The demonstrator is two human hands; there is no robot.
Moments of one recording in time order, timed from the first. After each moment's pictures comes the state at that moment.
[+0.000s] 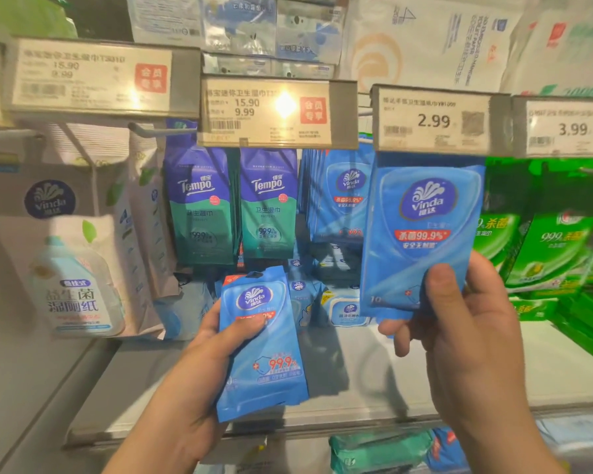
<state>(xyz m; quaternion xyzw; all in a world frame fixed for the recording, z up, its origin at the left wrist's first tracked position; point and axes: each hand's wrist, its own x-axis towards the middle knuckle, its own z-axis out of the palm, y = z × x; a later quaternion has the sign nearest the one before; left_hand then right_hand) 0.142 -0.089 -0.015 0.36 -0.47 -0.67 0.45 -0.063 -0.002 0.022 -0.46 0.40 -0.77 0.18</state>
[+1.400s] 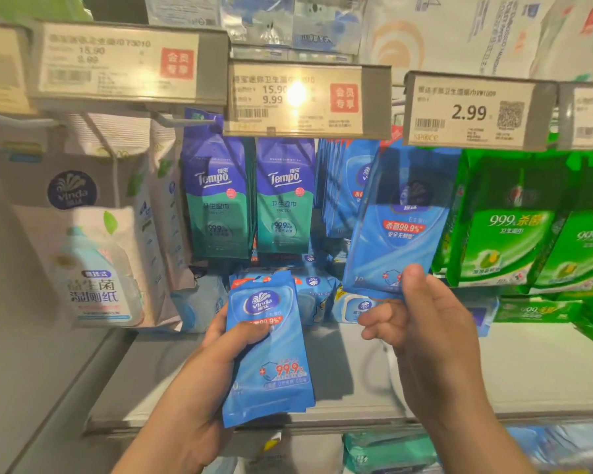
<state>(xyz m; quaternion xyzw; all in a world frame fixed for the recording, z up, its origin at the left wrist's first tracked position) 0.145 -0.098 -0.020 0.36 -0.36 -0.73 0.46 -0.042 -0.034 0.006 -0.33 0.46 -0.77 0.32</state>
